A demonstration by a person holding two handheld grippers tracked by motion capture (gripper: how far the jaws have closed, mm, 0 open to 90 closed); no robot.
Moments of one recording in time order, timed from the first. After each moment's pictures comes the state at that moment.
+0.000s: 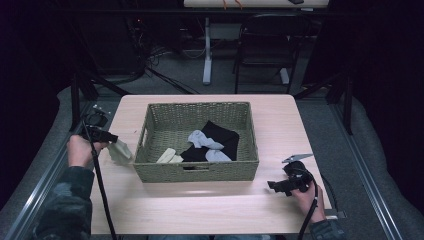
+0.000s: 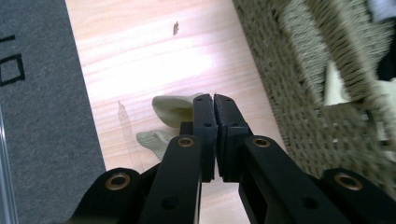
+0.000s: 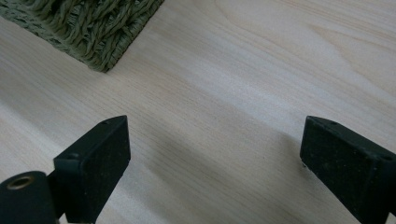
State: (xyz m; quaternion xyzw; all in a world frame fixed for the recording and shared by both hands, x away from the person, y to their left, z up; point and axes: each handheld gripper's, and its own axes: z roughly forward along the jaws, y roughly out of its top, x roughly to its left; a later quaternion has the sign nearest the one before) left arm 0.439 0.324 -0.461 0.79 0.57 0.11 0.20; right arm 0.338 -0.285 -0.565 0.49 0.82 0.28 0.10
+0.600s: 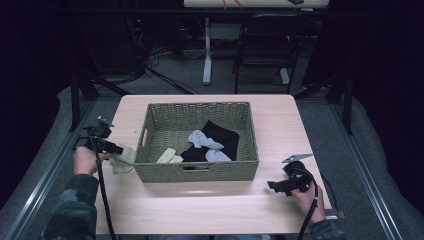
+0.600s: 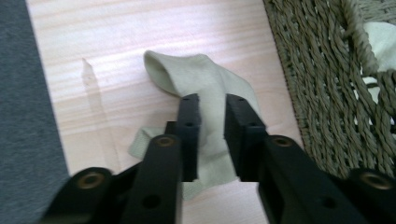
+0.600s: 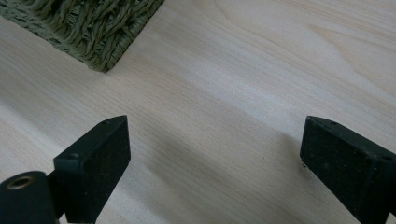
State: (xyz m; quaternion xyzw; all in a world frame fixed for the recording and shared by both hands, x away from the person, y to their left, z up) left arm 0.436 0.331 -0.504 0.77 0.60 0.05 0.19; right arm 0.338 -0.285 -0.565 0.49 0.82 0.28 0.10
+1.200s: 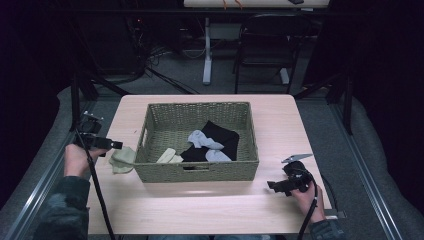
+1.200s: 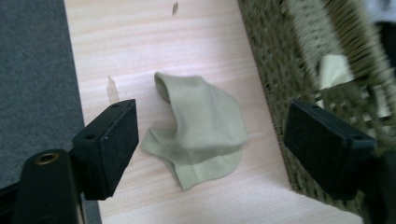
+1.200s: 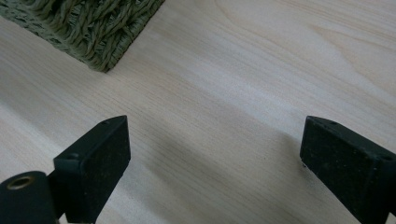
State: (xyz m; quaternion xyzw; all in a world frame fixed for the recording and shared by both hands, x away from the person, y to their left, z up) left arm 0.419 0.335 -0.458 0.76 0.60 0.10 0.24; right arm 0.338 -0.285 -0.564 0.49 0.82 0.28 0.11
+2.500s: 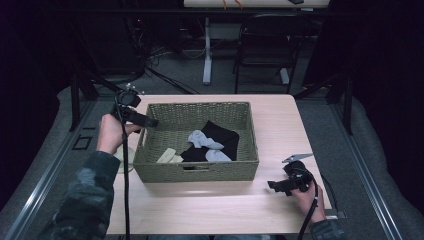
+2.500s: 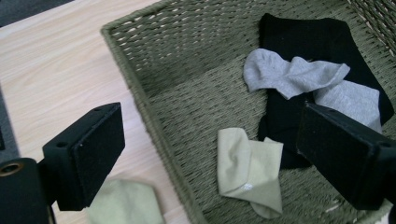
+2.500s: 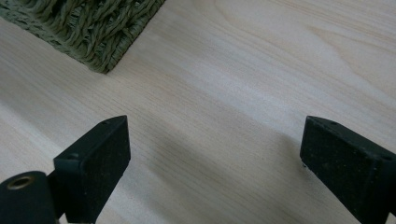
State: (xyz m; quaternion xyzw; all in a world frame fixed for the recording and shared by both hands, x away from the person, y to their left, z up) left arm 0.451 0.213 -0.392 0.82 0.49 0.13 0.26; right arm 0.339 -0.287 -0.564 0.49 0.82 0.28 0.11
